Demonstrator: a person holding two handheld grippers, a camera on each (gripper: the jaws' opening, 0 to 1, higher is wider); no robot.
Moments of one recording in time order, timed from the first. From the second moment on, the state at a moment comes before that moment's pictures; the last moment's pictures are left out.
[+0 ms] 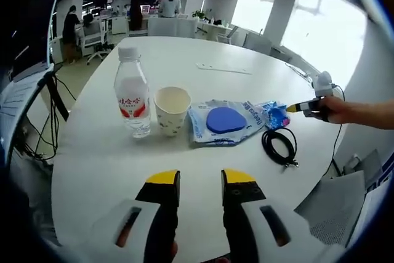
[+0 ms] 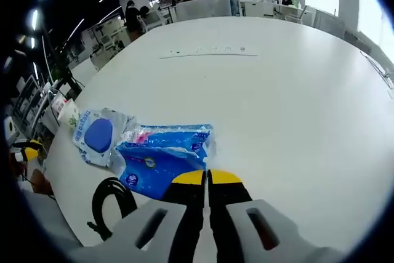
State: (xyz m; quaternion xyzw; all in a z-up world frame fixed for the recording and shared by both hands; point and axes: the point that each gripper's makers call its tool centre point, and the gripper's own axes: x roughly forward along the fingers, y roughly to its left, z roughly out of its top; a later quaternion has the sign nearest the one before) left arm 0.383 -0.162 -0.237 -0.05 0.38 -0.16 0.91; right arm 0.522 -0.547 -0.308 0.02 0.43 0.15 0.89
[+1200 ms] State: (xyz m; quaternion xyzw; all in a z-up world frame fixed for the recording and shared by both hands) left arm 0.385 -0.160 -0.236 -0.06 0.37 -0.16 0.91; right arm 0.511 -0.558 -0.305 0.07 0.43 0.10 0.90
